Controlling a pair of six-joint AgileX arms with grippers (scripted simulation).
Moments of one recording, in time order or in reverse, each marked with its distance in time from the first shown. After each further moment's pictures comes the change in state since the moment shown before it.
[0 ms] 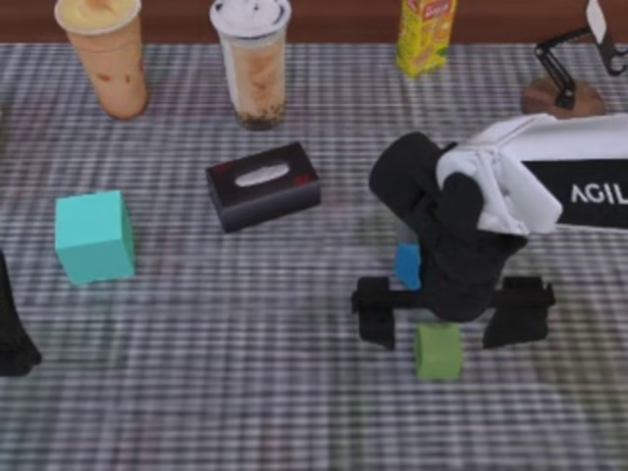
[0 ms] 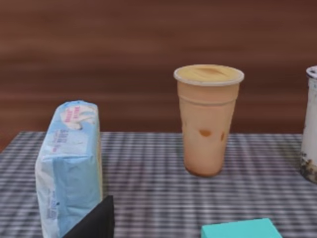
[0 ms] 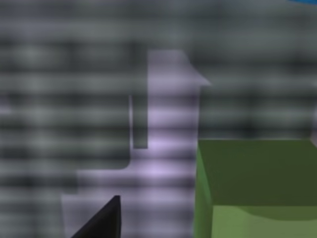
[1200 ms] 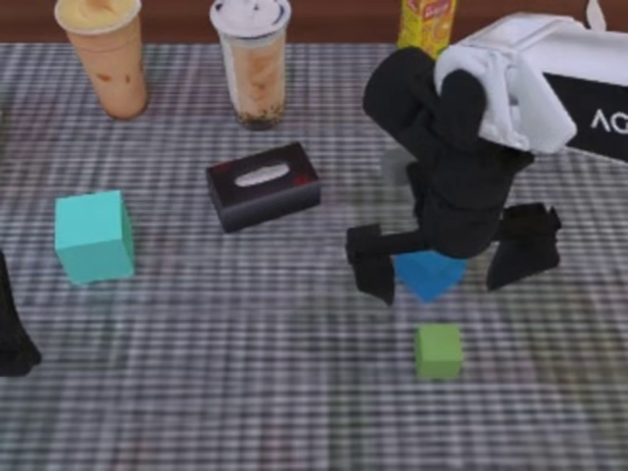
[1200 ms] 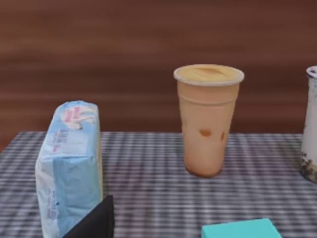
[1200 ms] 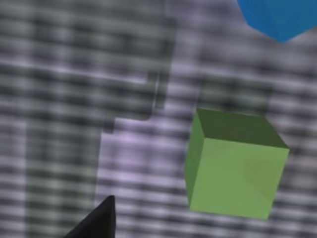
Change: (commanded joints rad) left arm 0.000 0.000 0.000 0.000 0.000 0.000; right arm -0.019 -0.017 0.261 -0.291 -0.004 -0.159
